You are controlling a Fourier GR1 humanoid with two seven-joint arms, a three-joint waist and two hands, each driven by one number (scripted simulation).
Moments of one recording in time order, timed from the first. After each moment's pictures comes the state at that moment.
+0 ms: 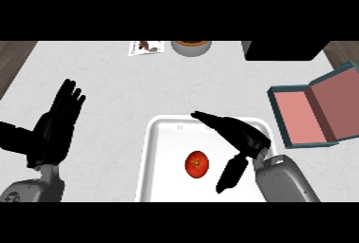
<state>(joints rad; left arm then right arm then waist) -0.11 0.22 0.00 -1.64 0.21 0.18 0.19 -0.33 -0.13 0.33 -1.54 0.41 0.56 0.32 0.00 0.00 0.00</state>
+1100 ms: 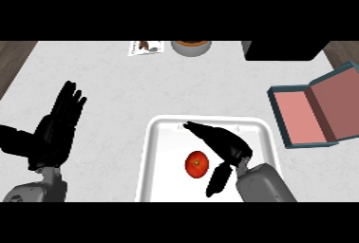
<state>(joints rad) -0.10 0.15 0.05 -1.66 0.15 0.12 0.20 -0.28 -0.03 0.36 -1.40 0.64 0.50 0.19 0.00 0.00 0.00</state>
